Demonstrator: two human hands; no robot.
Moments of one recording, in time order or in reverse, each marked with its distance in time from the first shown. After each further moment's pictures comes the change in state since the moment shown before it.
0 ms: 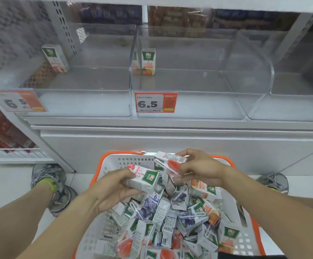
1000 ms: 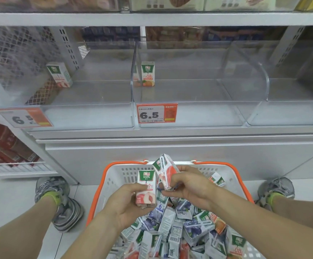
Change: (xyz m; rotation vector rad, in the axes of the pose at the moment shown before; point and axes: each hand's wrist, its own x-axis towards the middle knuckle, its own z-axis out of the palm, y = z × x) left_hand 0.001 -0.016 0.019 -0.088 0.237 -0.072; right_hand -0.005 0.012 0.050 0.304 0.058 -0.002
